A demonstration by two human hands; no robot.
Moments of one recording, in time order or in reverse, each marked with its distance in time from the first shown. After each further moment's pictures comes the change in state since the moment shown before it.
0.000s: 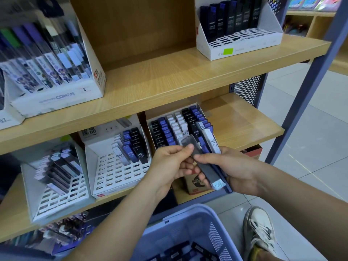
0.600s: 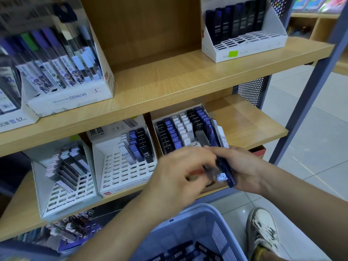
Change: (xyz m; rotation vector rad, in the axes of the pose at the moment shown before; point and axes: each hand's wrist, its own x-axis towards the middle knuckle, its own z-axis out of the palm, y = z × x) left_hand -0.056 0.017 -0.003 0.734 -0.159 1.059; right_hand 0.000 0.000 0.002 0.198 0.080 0.010
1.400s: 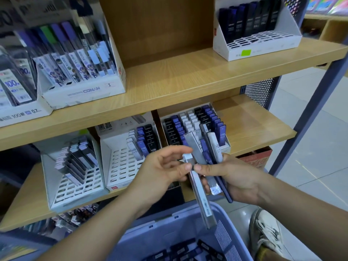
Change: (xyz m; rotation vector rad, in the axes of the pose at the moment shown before) left_hand -0.027 -0.026 -0.028 -0.586 0.056 -0.805; right_hand -0.002 0.021 0.024 -0.158 -0.196 -0.013
